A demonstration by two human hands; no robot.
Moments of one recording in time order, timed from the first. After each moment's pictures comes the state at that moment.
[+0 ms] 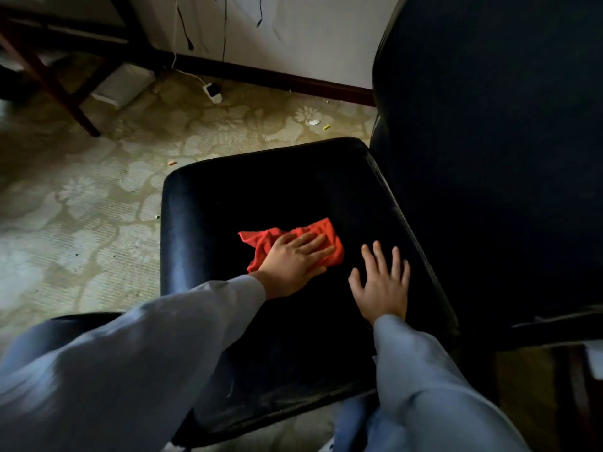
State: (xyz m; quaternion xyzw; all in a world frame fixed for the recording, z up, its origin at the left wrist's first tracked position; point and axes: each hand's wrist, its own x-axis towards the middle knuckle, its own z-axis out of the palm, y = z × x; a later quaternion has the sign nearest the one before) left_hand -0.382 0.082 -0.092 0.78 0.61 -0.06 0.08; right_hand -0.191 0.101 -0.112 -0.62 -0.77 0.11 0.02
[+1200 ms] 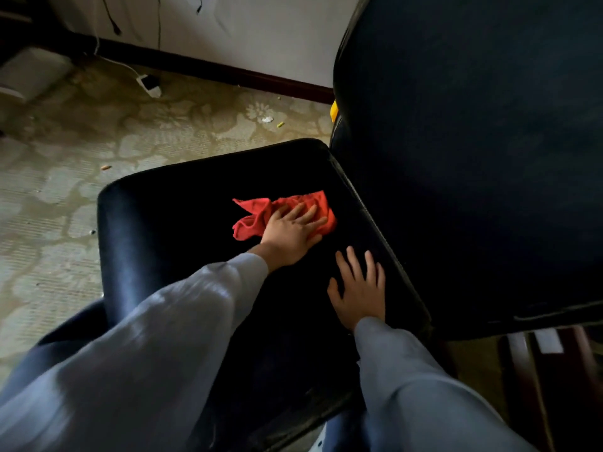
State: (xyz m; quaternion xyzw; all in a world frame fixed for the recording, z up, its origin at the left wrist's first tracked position) left_hand -0.367 0.174 -0.097 0.77 0.62 -0.02 0.12; right_hand -0.190 0.108 -0.121 -0.62 -0.78 0.04 0.00
